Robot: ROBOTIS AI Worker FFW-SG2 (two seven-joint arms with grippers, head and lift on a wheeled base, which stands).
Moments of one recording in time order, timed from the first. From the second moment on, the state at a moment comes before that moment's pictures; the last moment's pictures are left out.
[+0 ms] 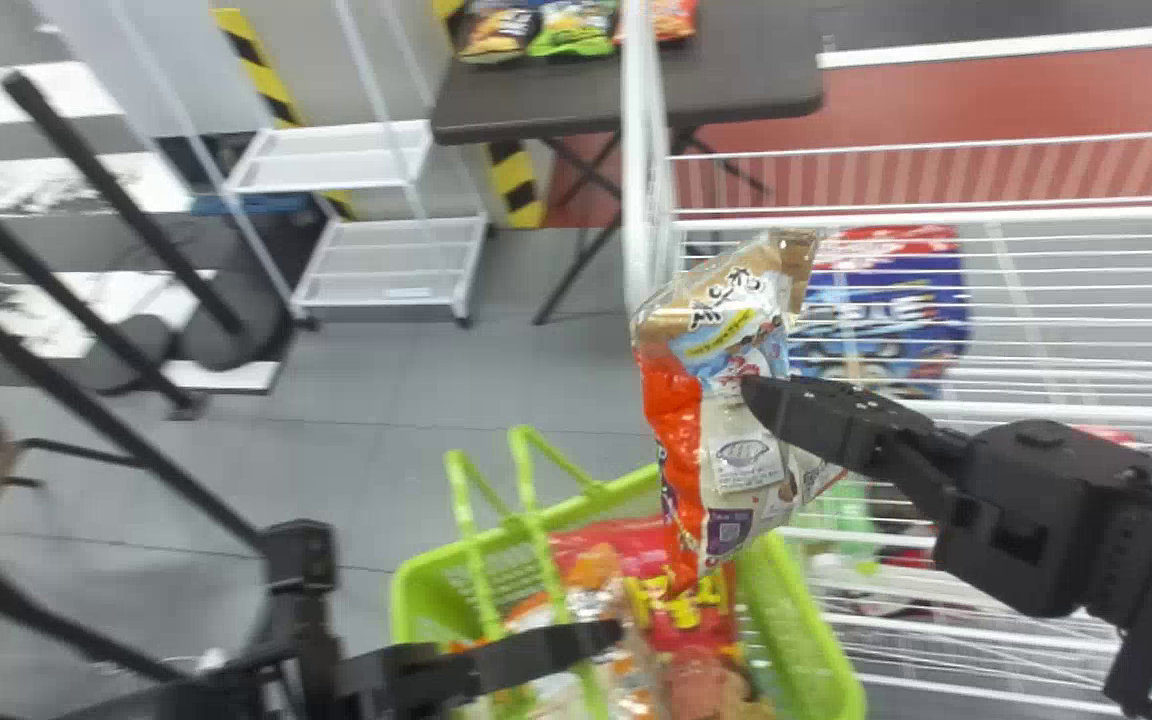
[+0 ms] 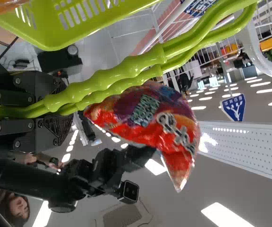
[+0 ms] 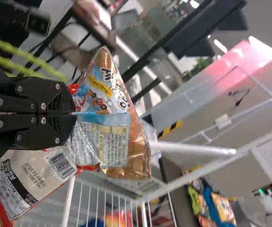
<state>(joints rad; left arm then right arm) 0.41 0.08 0.44 -2.01 0.33 1.32 -1.57 0.33 -0.10 0.07 -2.55 -0.89 1.12 0.04</state>
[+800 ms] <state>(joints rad) 0.43 0.08 0.47 -2.01 0.38 1.33 -1.57 0.30 -0.10 0.32 -2.28 -0.79 1.21 -0.08</state>
